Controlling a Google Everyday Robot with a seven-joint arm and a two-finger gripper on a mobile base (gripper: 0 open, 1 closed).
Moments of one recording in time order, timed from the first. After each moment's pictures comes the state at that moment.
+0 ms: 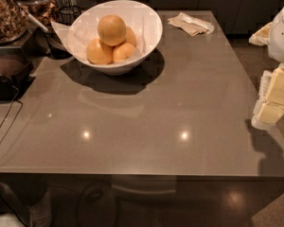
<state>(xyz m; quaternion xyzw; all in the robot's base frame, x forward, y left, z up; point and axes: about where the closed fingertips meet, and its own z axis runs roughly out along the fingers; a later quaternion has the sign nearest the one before) 0.438 -0.217 0.976 -0.60 0.78 -0.03 0.16</state>
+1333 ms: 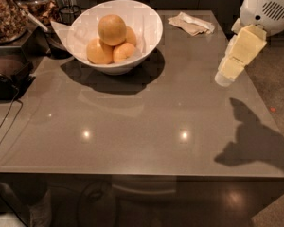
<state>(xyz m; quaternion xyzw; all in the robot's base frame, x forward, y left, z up) 0.507 -0.193 0.983 -0.52 0.84 0.06 0.16</state>
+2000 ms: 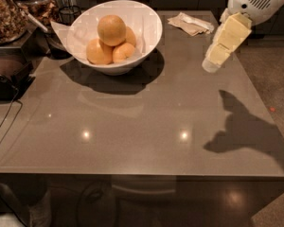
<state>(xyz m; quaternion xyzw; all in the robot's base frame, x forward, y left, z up) 0.541 -0.170 0.992 -0.53 0.83 0.08 0.19</state>
